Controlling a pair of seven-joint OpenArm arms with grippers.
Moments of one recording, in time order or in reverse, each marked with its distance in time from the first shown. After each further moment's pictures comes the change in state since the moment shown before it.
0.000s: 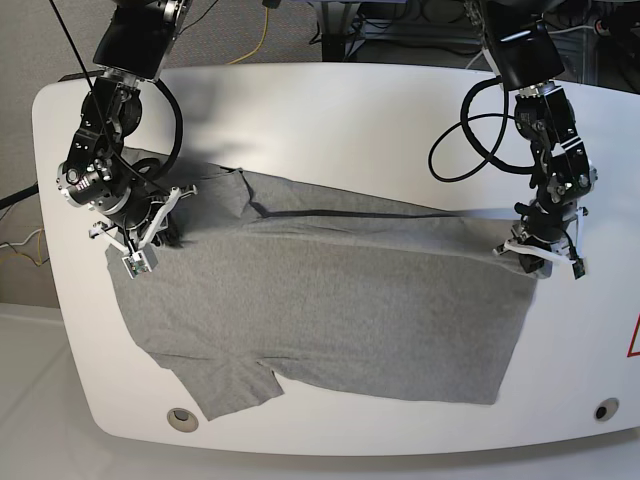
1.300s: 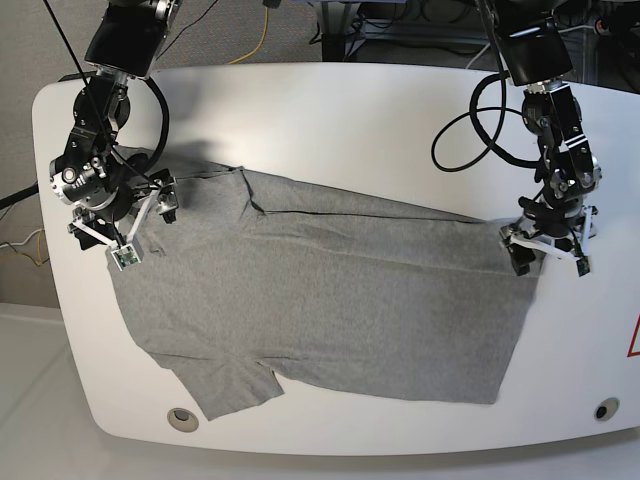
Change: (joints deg) left arm 1.8 -3.8 0.5 -0.8 2.4 0.0 -1.7; right arm -1.5 2.5 0.3 0.2 -10.2 0.2 0.8
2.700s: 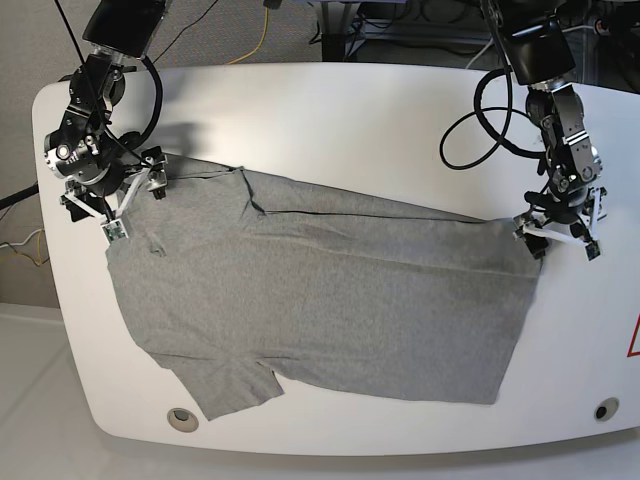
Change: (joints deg) left arm -0.4 0.0 -1.9 -7.7 2.6 4.9 -5.9; right arm -4.6 -0.2 4.2 -0.1 0.0 0.0 1.8
